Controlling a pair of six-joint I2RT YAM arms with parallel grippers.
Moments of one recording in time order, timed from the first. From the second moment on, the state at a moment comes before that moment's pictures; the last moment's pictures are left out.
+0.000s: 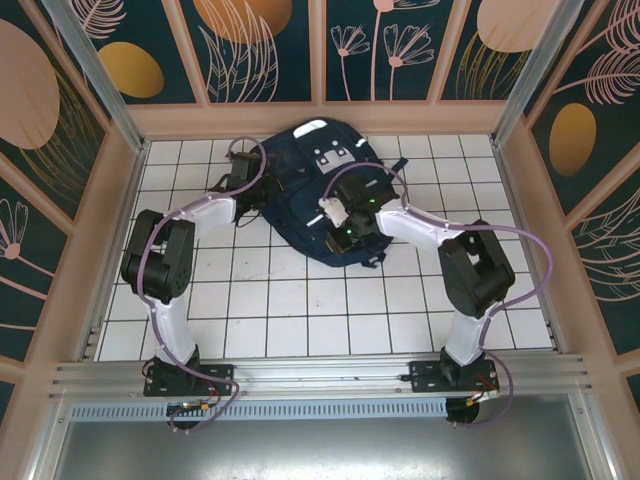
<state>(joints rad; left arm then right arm) -0.32 1.95 1.29 -0.07 0.12 -0.71 0.66 1.83 1.31 -0.63 -0.28 -0.02</state>
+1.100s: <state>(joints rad) -0.31 1.66 0.77 0.26 0.33 -1.16 0.80 1.96 1.41 -0.41 -0.29 0.36</state>
